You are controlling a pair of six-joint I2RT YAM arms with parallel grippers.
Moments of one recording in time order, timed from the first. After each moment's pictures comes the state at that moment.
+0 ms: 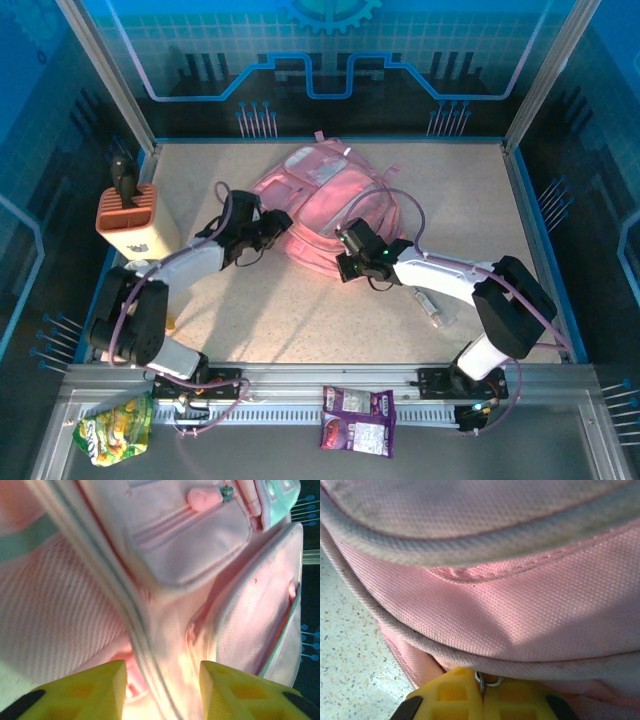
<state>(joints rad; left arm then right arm) -0.30 1.45 0.77 -0.01 0.30 -1.09 0.76 1.58 0.94 -0.34 0.12 0.36</state>
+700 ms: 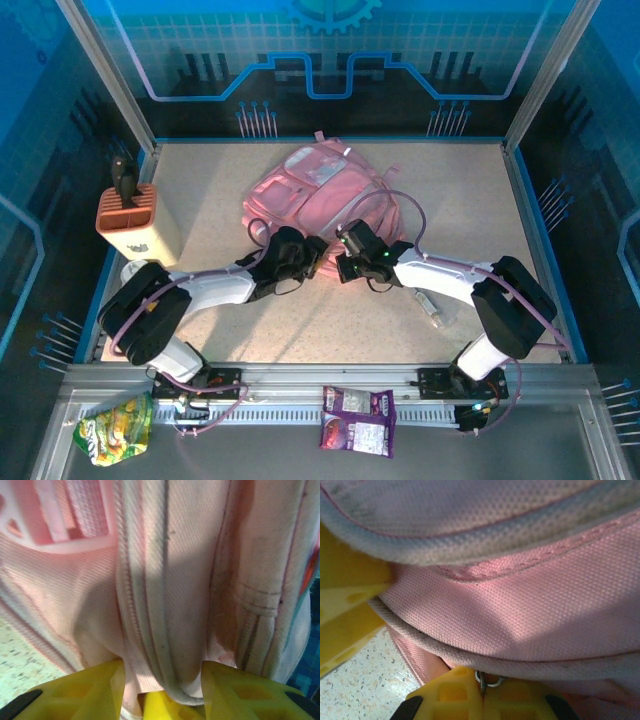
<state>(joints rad) -0.68 1.56 0.69 0.26 0.02 -1.62 0.76 1.58 0.92 -0.31 0.09 0.39</state>
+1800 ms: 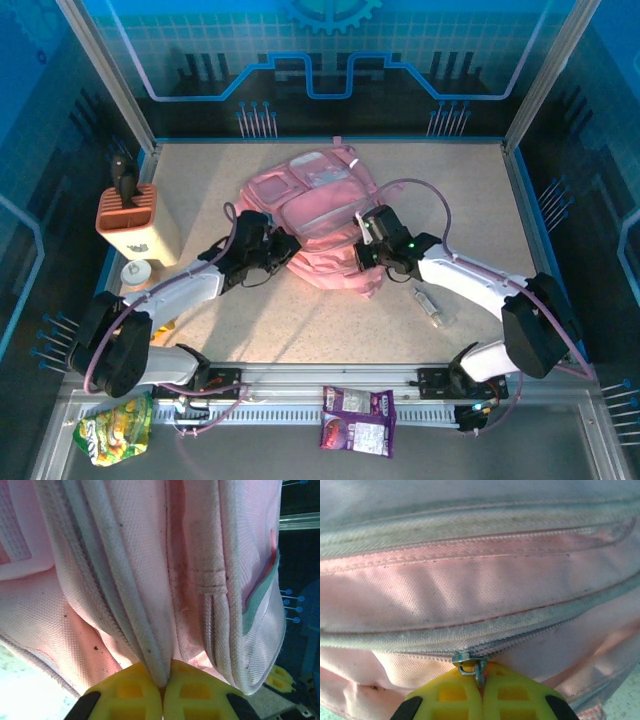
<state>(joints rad) -0.43 1.33 0.71 -0.06 0.29 -1.15 0.65 1.42 0.90 -0.37 0.06 0.24</state>
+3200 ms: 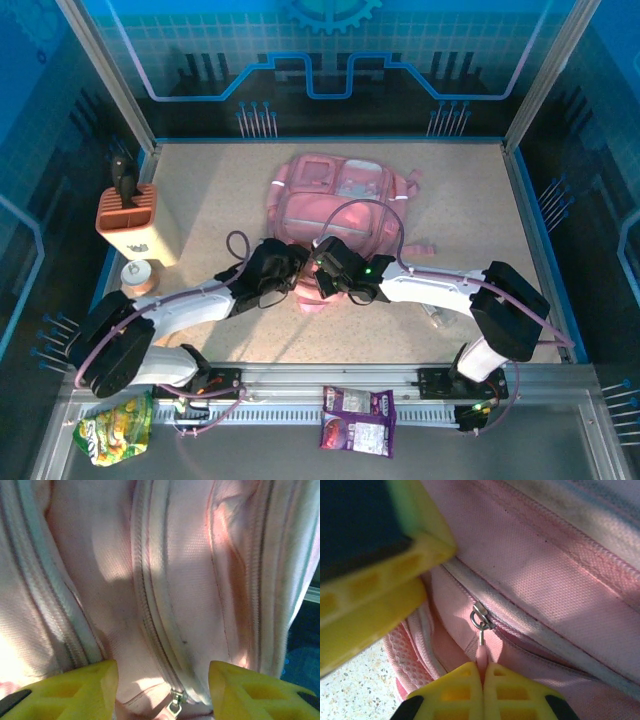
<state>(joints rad) -0.69 1.35 0.57 0.11 -0.09 -1.66 0.96 1.59 0.96 -0.31 0.18 0.44</state>
